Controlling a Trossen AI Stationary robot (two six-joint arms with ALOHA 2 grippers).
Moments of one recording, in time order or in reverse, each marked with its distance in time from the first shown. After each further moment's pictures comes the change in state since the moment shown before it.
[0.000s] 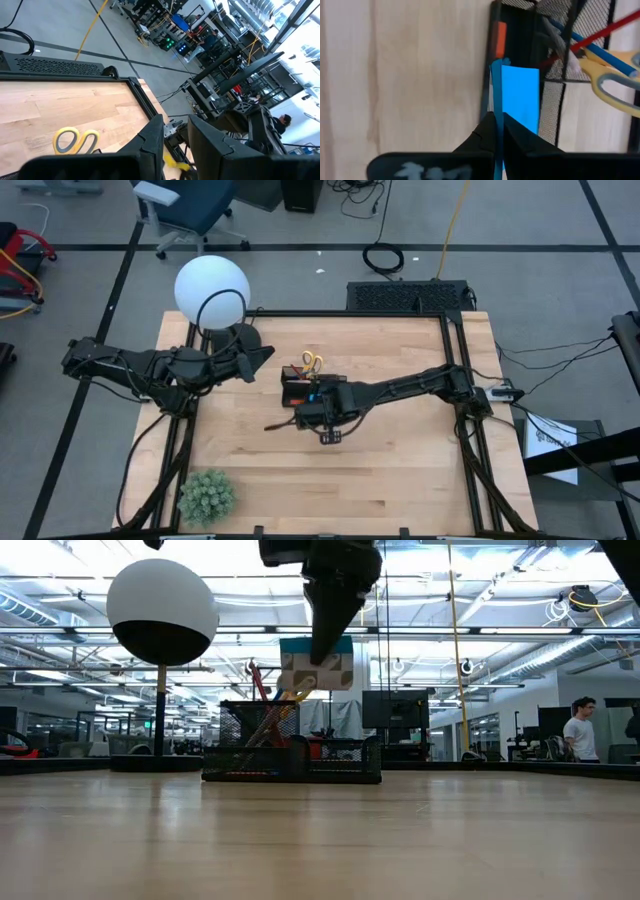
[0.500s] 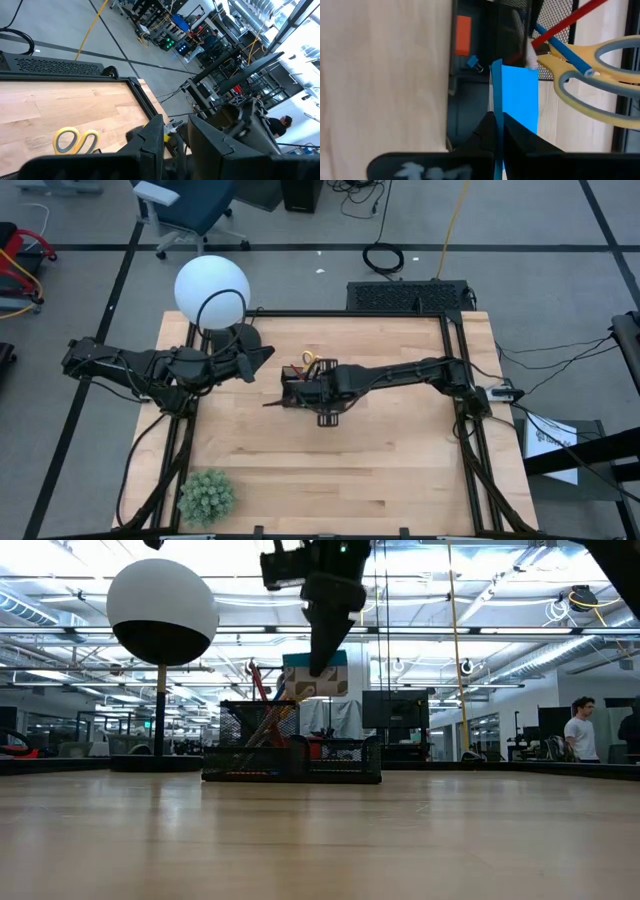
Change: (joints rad) left arm 0.000 0.000 0.000 0.000 0.000 0.000; right arm -0.103 0.000 -0.006 0.017 -0.001 -0.064
